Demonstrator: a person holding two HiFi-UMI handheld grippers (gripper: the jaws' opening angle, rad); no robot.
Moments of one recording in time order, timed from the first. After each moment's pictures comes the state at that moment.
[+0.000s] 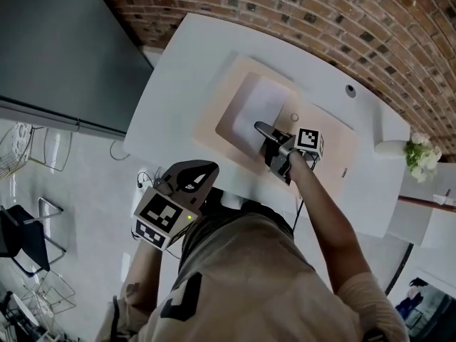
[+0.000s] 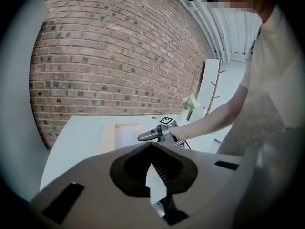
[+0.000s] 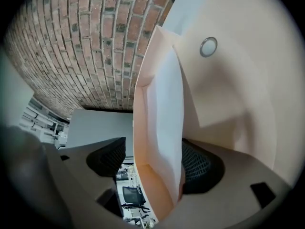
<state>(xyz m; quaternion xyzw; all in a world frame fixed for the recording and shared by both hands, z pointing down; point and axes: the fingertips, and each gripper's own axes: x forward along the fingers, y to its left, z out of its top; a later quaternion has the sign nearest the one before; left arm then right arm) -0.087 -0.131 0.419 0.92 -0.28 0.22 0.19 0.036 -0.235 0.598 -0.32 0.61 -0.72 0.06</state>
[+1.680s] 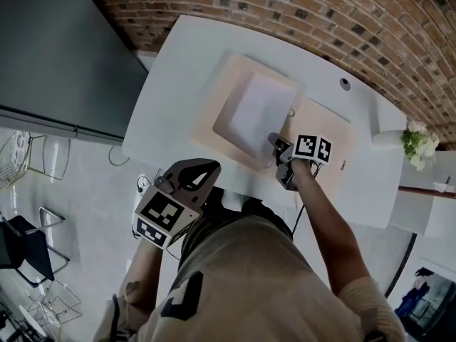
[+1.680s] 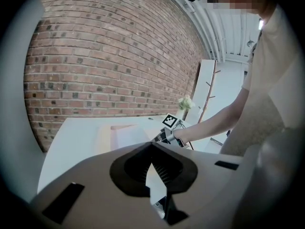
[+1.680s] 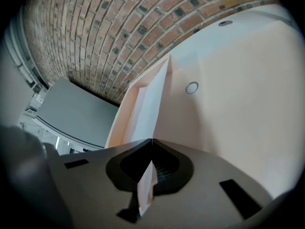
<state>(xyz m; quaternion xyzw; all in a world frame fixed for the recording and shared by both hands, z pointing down) -0.084 -0.127 0.416 0.92 -0.26 0.21 0.18 0.080 -0.207 0.608 -0.45 0.65 -0.61 -0.08</state>
